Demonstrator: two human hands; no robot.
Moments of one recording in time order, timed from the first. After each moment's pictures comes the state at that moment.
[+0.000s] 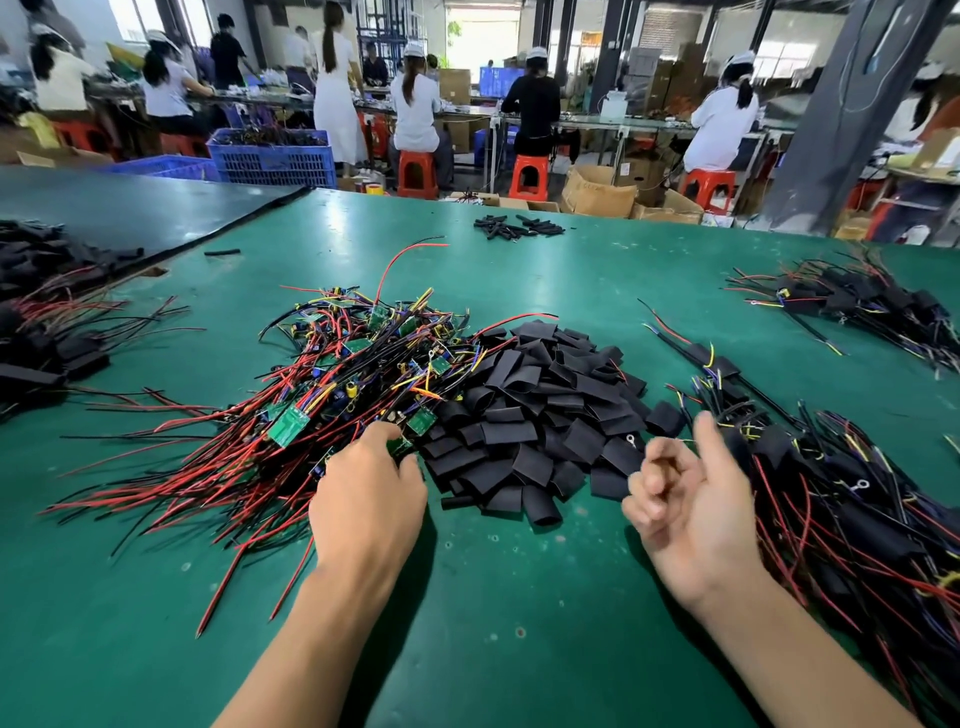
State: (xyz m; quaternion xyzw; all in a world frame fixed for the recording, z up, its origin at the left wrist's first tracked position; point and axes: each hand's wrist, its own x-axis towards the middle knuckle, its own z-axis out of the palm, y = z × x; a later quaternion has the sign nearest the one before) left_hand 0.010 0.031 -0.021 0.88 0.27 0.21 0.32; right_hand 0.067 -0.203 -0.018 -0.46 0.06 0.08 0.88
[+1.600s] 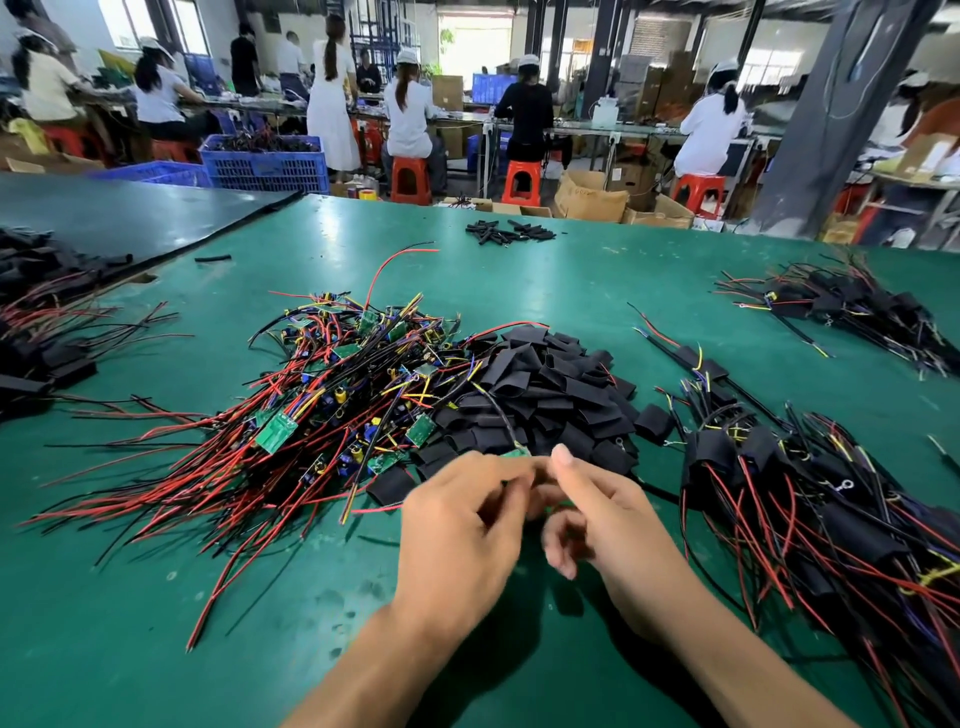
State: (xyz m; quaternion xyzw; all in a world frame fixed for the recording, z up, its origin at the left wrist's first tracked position) left_hand 0.002 -0.032 -0.029 0.80 -0.06 0.41 0.44; right_hand 0.040 -0.170 -0.016 -0.66 -0.14 0.15 0.73
